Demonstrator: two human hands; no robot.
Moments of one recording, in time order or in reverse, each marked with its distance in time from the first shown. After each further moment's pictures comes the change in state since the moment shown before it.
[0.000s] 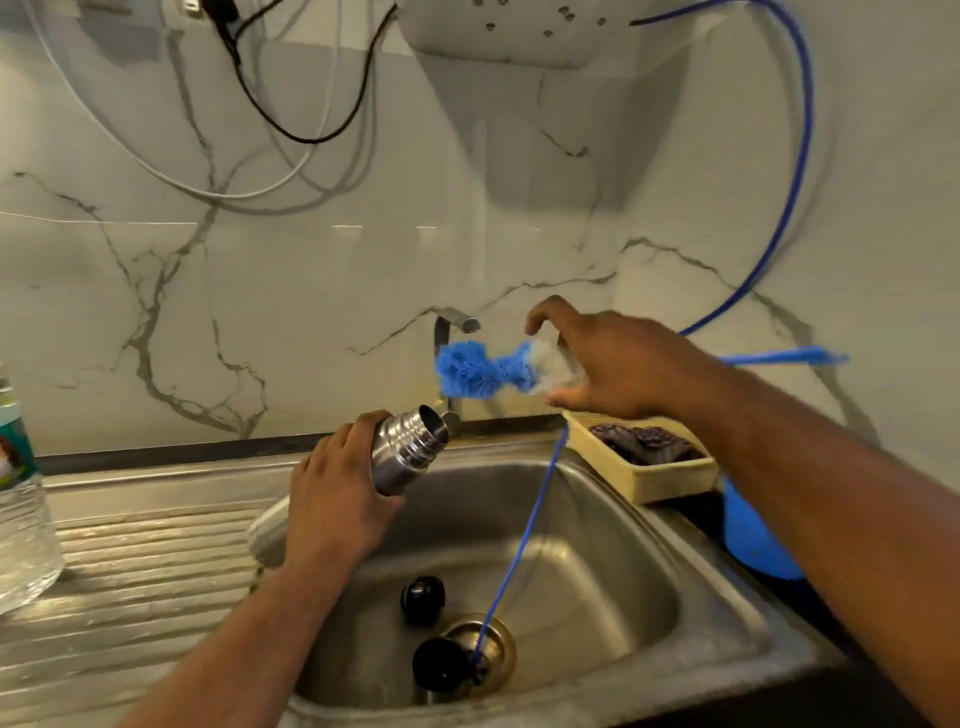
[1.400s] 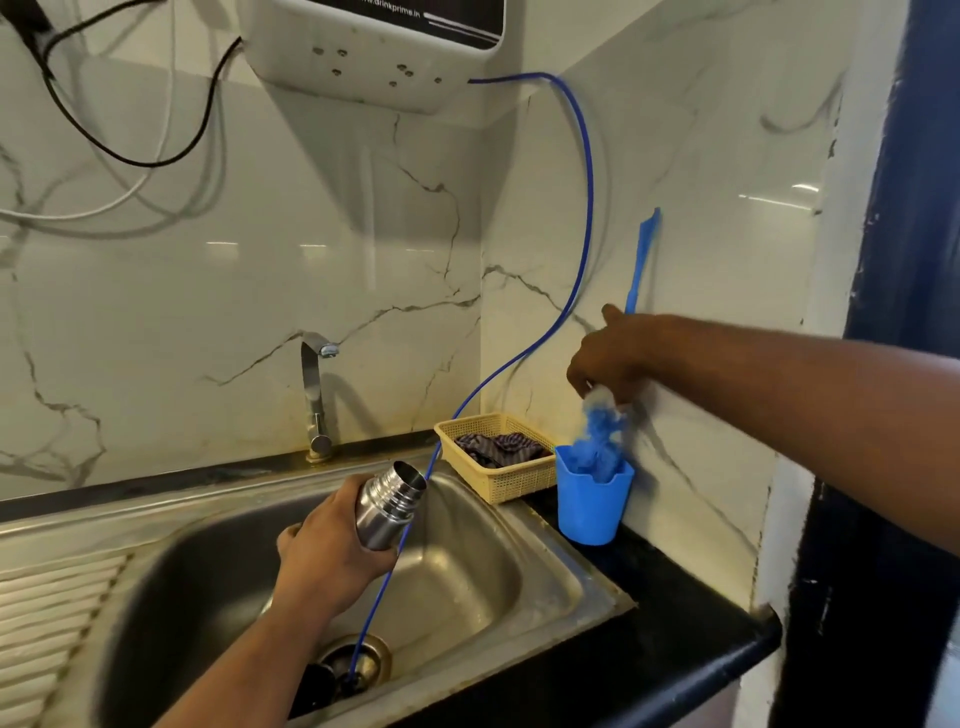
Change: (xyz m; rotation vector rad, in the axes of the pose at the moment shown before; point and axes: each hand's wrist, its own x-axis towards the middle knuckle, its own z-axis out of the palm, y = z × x) left_hand -0.038 0.089 0.056 -0.275 -0.342 -0.013; right_hand -0.054 0.132 -0.048 -0.767 -0.718 0.131
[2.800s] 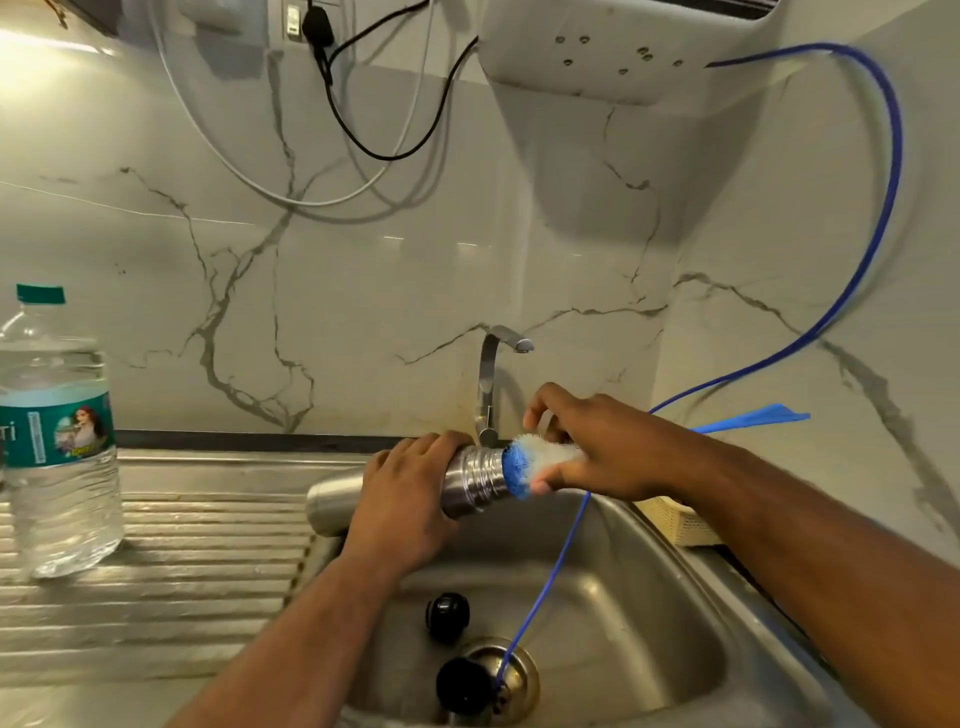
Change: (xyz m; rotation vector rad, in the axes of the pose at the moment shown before) left_hand 0.017 -0.066 -0.085 0.295 0.209 0.172; right_hand 0.033 -0.176 -0.103 0.965 0.546 -0.405
